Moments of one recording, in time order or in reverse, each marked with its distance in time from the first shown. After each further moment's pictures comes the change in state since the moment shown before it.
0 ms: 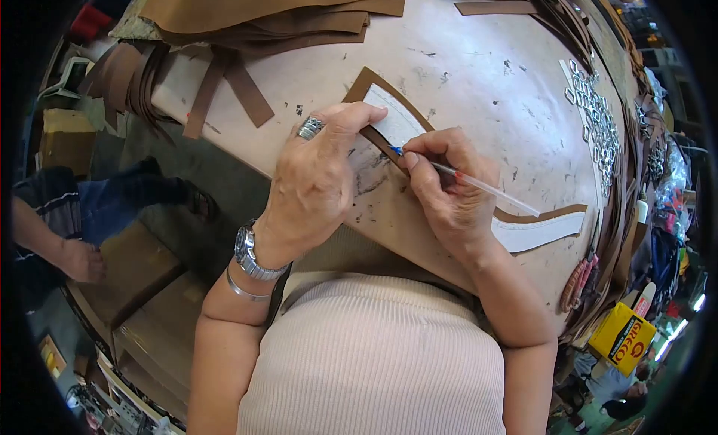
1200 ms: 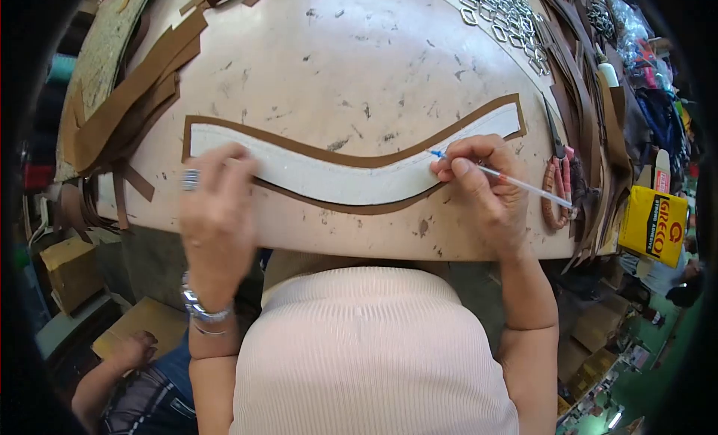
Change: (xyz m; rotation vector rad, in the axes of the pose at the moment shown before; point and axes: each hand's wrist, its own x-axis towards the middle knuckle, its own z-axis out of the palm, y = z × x) left_hand 0.015 0.051 0.023 0.427 -0.211 0.189; right_hand -0.106 0.028 -0.133 0.174 0.276 0.262
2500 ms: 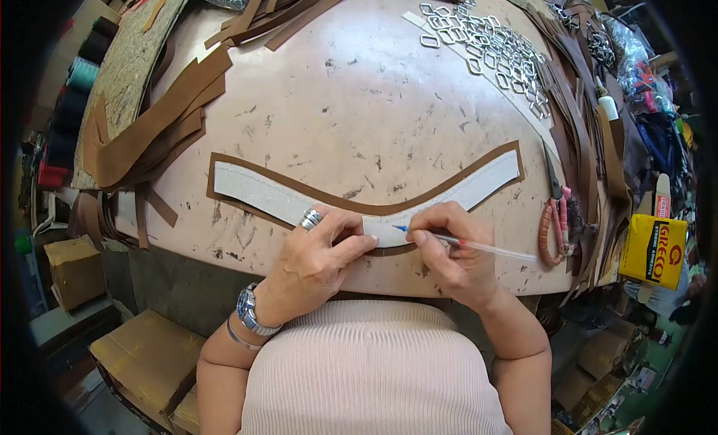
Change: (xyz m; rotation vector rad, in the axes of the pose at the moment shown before) left_hand 0.011 0.036 0.029 -0.595 -0.183 0.171; right_hand 0.003 -0.016 0.029 -0.153 -0.087 -0.103
